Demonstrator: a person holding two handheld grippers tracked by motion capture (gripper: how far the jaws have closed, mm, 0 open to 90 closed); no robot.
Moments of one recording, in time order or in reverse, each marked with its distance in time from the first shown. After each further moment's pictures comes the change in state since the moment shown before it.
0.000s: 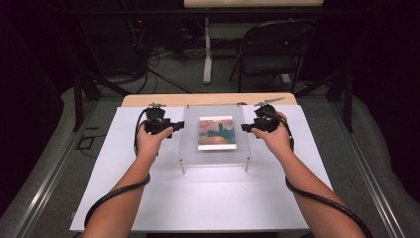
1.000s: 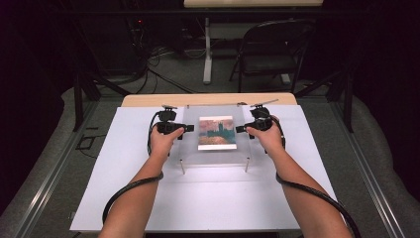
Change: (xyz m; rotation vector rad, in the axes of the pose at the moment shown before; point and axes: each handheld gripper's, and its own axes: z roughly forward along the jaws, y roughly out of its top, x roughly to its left) left arm -0.005 -0.007 0.047 0.101 -0.031 -0.092; right arm -0.012 -0.007 0.043 0.089 0.092 0.171
